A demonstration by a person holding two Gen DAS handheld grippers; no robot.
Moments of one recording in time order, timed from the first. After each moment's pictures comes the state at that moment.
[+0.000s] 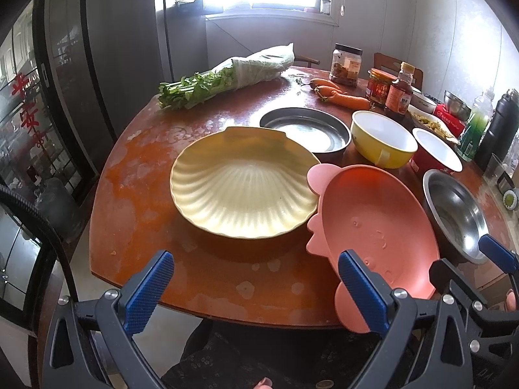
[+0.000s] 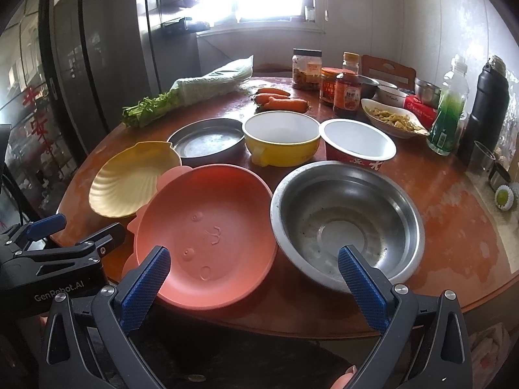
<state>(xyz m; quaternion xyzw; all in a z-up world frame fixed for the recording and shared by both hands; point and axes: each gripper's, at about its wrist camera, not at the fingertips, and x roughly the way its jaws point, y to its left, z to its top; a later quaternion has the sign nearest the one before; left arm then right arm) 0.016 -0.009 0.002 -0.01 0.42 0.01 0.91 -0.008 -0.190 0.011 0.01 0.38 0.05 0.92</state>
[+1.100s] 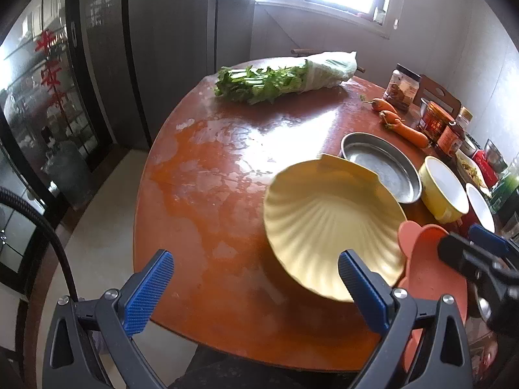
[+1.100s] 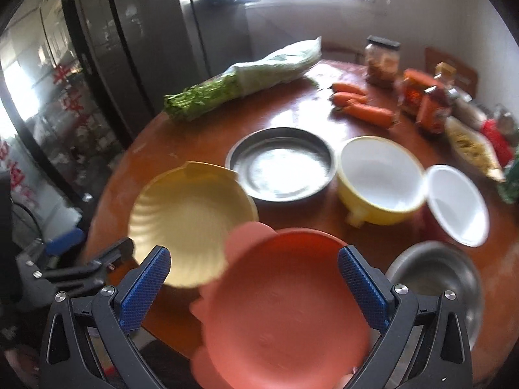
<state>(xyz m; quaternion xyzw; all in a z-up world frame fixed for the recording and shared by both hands) 0.066 0.090 0.007 -0.09 0.45 0.06 0.89 0.100 -0.116 0.032 0.00 0.45 0.17 0.87</state>
